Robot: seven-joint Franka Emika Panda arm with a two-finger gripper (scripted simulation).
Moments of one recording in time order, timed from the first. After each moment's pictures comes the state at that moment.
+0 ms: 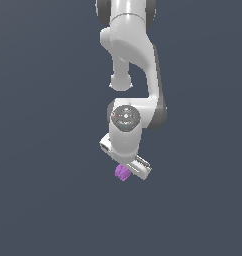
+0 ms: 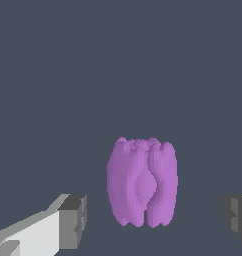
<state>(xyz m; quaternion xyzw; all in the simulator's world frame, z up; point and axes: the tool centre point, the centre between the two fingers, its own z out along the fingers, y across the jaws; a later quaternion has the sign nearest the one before) 0.092 0.012 0.098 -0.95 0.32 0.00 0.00</state>
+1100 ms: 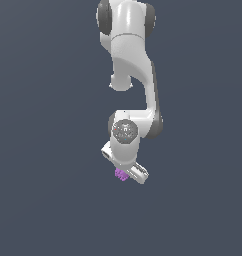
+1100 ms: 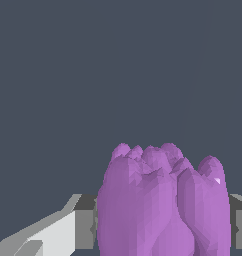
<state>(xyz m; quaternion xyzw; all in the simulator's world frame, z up) 0.093 0.012 0.047 -0.95 0.32 0.00 0.00</state>
